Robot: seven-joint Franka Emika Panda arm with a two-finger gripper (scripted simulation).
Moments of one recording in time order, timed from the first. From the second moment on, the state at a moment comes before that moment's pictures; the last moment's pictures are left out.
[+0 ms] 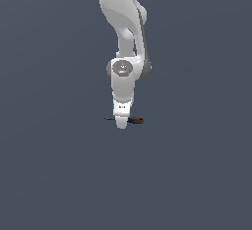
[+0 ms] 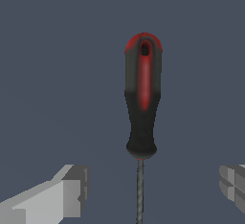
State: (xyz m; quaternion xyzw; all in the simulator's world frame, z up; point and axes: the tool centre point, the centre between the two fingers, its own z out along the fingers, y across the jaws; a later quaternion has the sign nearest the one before) arm -0.058 -0.011 0.065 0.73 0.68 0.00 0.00
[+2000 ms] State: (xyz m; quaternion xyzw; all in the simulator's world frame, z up) arm -0.063 -0.012 0.027 0.73 0.68 0.00 0.00
